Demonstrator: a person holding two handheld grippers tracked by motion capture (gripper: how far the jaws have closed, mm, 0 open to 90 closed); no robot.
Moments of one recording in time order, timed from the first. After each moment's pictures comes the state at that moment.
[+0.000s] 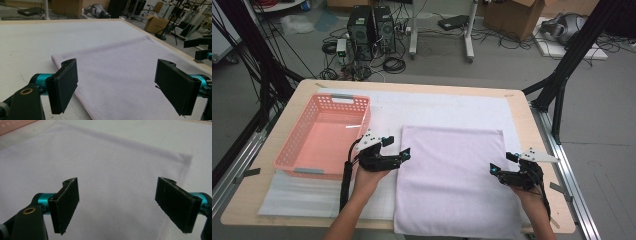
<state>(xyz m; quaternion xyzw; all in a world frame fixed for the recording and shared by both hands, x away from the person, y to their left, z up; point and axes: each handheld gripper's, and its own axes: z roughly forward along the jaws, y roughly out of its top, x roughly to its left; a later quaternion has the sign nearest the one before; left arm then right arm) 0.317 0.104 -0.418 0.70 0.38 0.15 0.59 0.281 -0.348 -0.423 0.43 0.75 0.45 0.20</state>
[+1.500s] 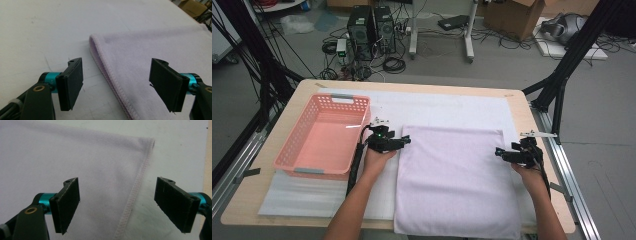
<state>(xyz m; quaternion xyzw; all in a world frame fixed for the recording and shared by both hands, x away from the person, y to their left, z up) 0.395 0.096 -0.453 0.71 0.50 0.11 0.48 0.356 -0.377 -0.434 0.54 0.74 0.38 0.16</state>
